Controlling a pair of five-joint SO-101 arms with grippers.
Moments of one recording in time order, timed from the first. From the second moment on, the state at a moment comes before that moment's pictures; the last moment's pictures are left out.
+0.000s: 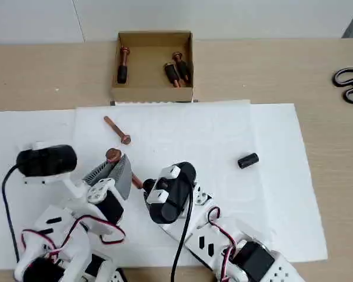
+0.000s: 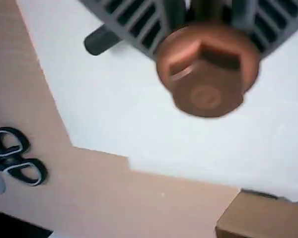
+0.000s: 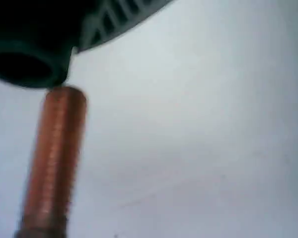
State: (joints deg) left arm 17.8 -91.7 54.8 70.8 37.8; right arm -52.3 -91.1 76.0 46.9 3.1
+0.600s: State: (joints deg) left arm 17.7 -91.7 54.8 70.8 37.8; right arm -54.3 -91.1 76.0 46.7 3.1
